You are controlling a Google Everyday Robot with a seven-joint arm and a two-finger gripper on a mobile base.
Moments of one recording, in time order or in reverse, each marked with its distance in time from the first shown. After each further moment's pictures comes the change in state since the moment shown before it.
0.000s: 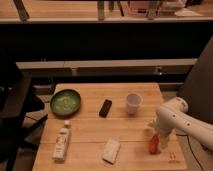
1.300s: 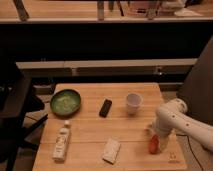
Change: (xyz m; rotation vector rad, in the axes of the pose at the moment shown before) arm -0.002 0.001 0.012 -0.011 -0.024 -0.031
